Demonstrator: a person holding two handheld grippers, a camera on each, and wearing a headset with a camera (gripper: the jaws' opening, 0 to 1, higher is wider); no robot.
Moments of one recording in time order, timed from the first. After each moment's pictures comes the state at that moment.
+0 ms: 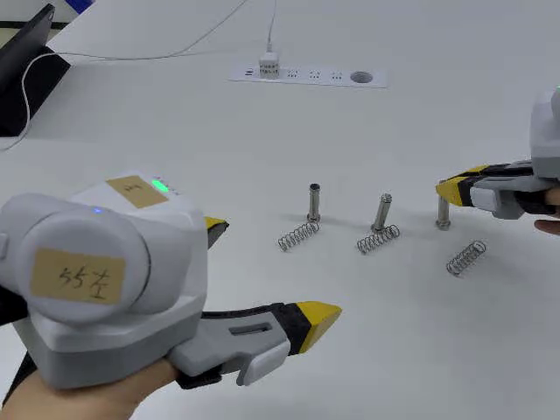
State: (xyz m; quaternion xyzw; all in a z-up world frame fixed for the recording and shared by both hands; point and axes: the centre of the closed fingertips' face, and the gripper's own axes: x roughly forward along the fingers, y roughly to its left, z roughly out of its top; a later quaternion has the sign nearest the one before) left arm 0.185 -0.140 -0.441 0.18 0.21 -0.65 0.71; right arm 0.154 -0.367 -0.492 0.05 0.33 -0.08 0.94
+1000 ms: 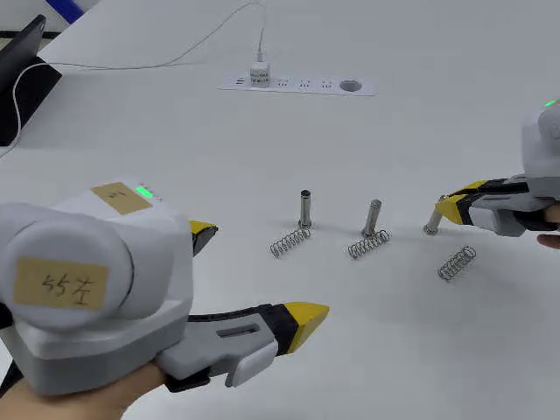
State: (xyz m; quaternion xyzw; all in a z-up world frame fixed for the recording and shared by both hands) left arm 0.187 -0.140 -0.438 0.17 0.21 -0.64 0.72; right arm 0.137 -0.358 -0.495 0.02 0.36 -0.07 0.93
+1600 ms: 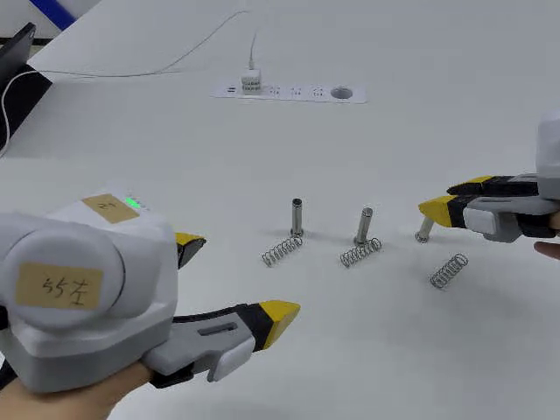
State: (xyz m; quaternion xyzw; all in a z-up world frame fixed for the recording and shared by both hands) left arm 0.204 -0.142 -0.454 0.19 0.21 -0.63 0.72; right arm 0.134 -0.352 -0.465 0.06 0.29 -0.08 0.95
